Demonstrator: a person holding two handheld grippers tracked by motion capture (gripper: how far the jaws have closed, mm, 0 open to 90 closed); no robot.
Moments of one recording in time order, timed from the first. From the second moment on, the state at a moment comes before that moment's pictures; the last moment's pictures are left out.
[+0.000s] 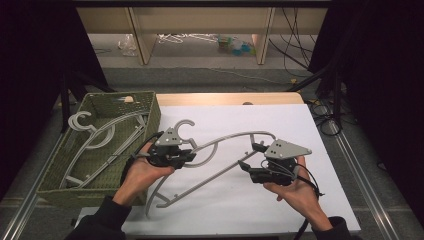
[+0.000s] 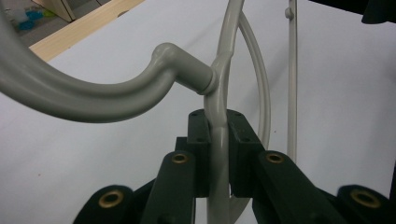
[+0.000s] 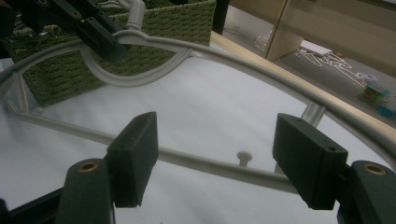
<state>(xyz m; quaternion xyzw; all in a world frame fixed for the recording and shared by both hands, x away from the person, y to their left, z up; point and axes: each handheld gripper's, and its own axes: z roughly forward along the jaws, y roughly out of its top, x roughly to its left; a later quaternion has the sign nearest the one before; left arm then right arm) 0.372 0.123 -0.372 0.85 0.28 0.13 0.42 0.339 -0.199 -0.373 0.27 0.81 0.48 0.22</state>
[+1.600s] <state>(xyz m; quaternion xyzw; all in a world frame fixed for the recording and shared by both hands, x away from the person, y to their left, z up) 0.363 0.234 -0.287 0.82 0.34 0.20 0.42 0.313 -0.214 -0.416 0.28 0.81 0.48 0.18</state>
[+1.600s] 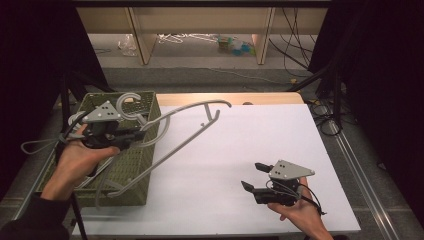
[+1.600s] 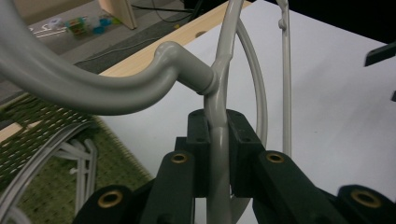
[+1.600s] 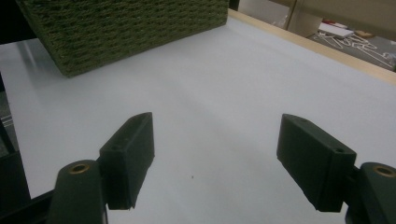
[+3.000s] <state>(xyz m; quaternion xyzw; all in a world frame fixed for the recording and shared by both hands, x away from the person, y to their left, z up) 0.437 0.349 -0.308 0.78 0.44 0.29 0.33 0.316 -0.213 -0.420 0.28 0.81 0.47 0.17</state>
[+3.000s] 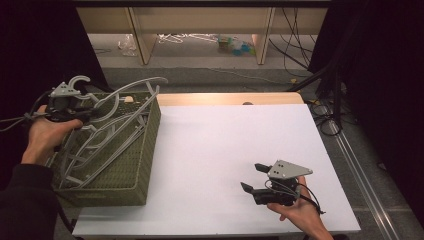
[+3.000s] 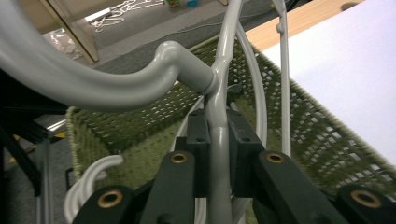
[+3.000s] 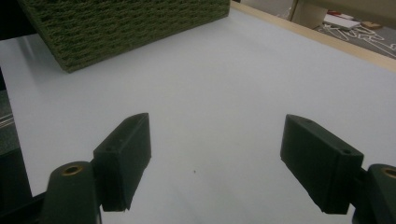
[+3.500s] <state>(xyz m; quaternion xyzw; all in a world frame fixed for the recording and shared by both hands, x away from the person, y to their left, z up) 0.443 0.371 -0.325 0.78 0.46 0.31 0.30 0.316 -0.212 -0.421 0.28 0.82 0.48 0.17</state>
